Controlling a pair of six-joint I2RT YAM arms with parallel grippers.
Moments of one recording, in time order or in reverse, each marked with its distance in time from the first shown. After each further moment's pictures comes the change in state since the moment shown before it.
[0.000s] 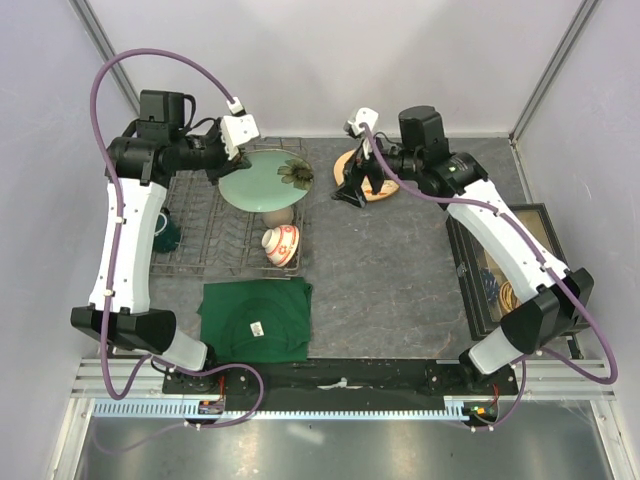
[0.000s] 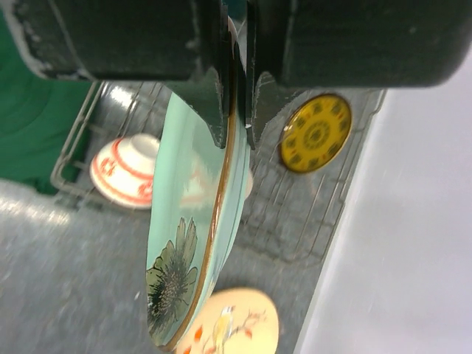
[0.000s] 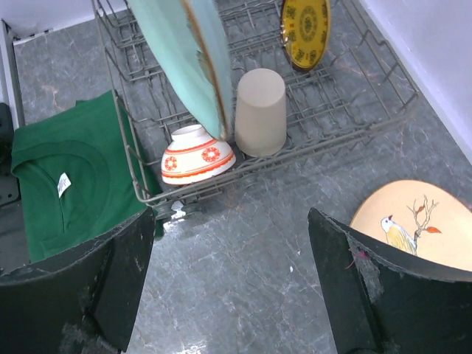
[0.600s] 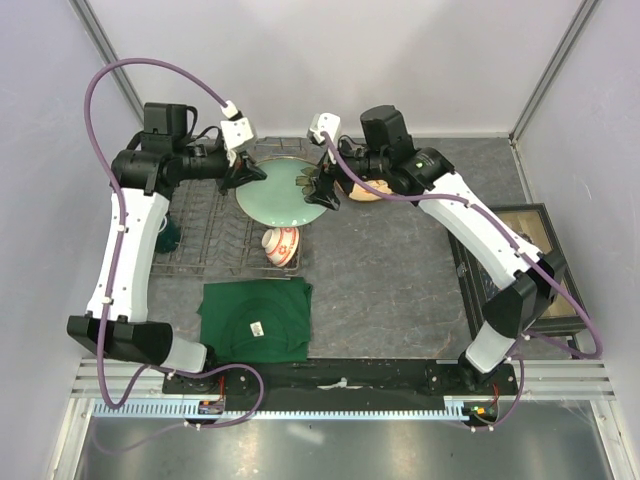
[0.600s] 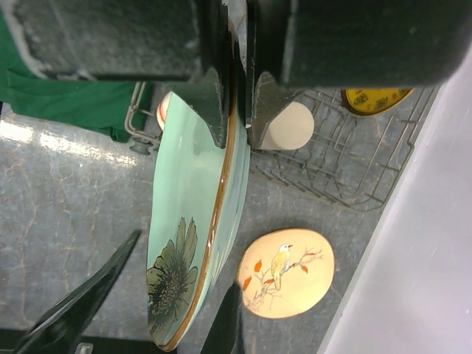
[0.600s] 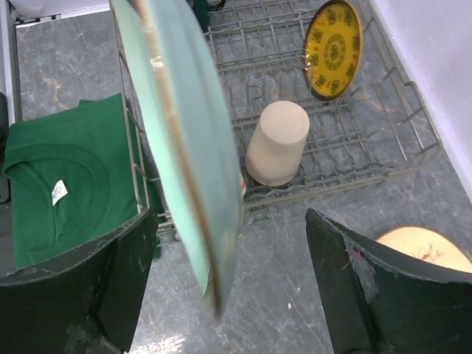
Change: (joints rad) left arm -0.001 -0.061 -0.154 0.132 0.239 -0.174; right arm 0.148 0.123 0.142 -0.023 0.085 -0.061
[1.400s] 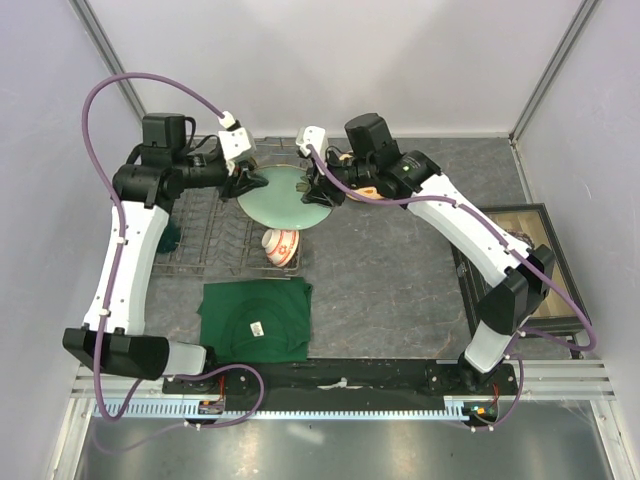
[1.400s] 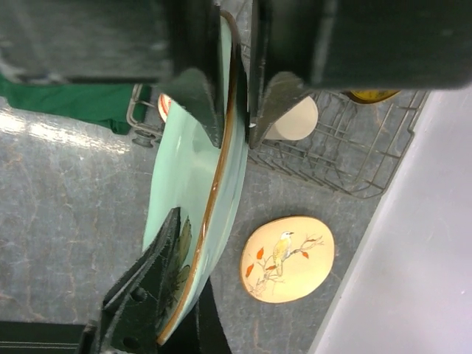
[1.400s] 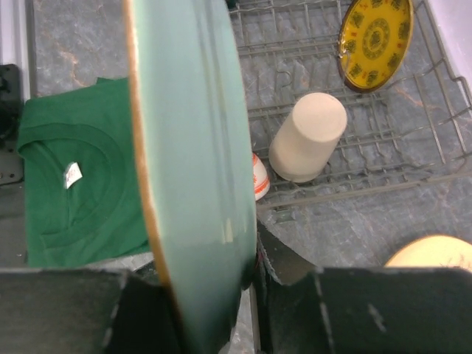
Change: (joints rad) left arm 0.003 -0.082 -0.132 0.103 0.041 -0.008; right arm 0.053 0.049 0.022 -0.051 0.000 -0.034
